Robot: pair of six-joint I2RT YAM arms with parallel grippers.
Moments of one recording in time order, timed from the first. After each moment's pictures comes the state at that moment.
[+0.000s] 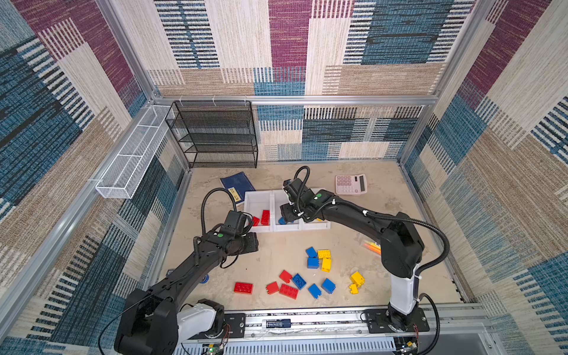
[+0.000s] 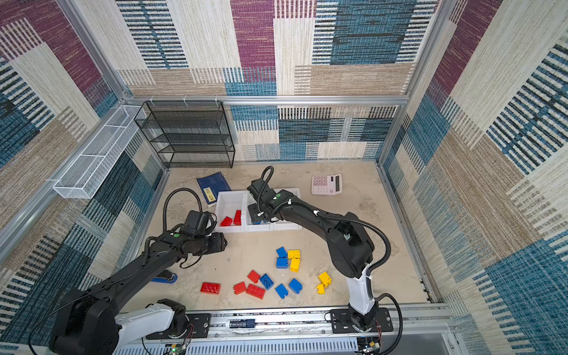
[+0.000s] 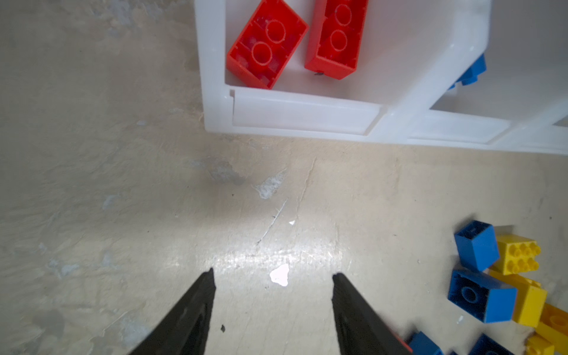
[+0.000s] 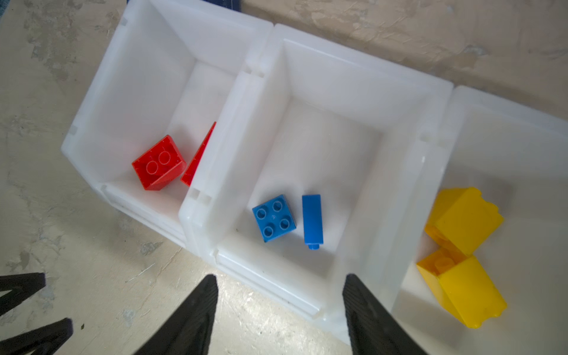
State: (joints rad) left arm -0.36 1.18 0.71 -0.61 0.07 -0.48; right arm 0.78 1.90 1.56 -0.61 0.09 0.36
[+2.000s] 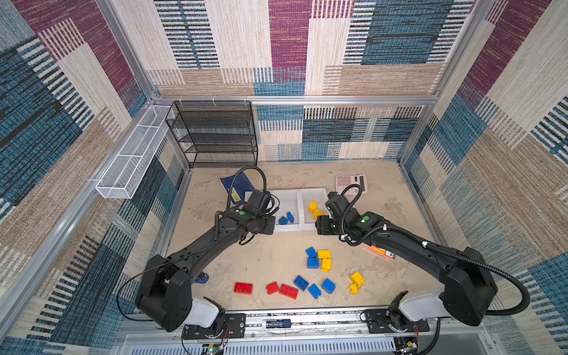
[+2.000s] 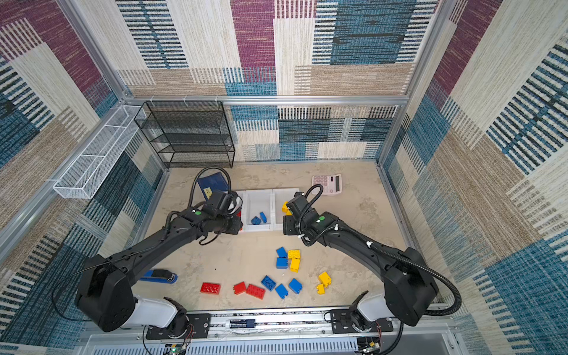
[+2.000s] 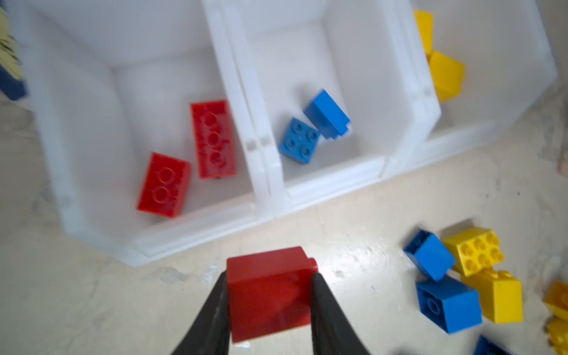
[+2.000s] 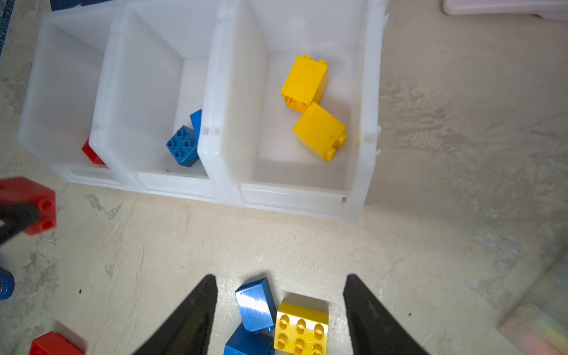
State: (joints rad) left arm -0.48 1.46 1.09 -0.64 -0.03 -0.25; right arm 0.68 1.40 1.00 -0.52 0.11 0.57
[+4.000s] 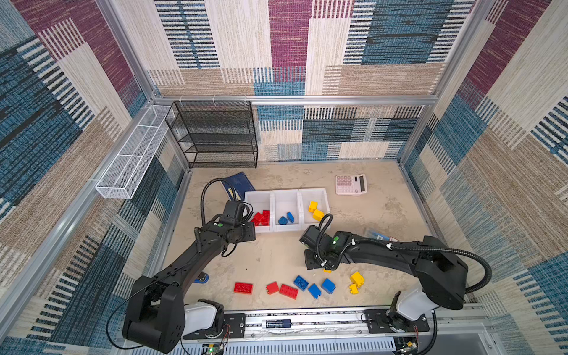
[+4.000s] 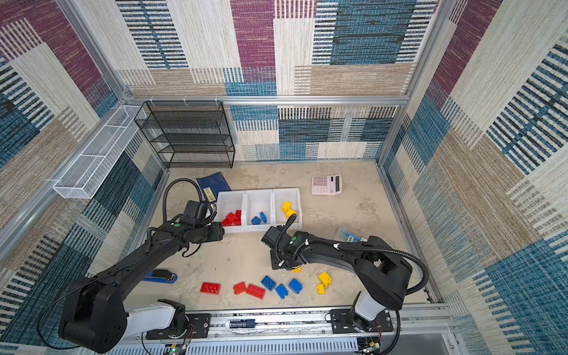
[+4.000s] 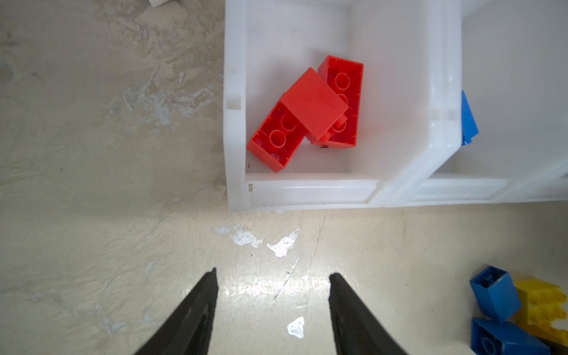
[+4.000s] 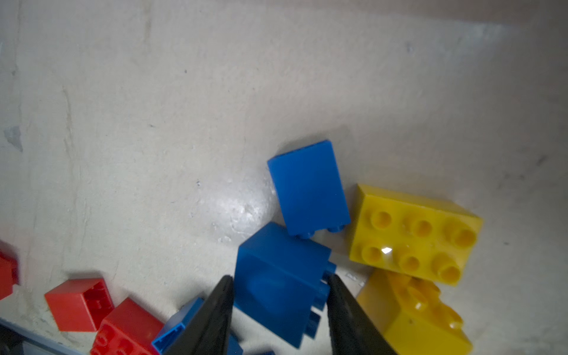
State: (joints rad) left arm -0.29 1.28 0.81 -0.56 0.01 -0.37; right arm 0.97 1.60 0.96 -0.61 0.06 0.79
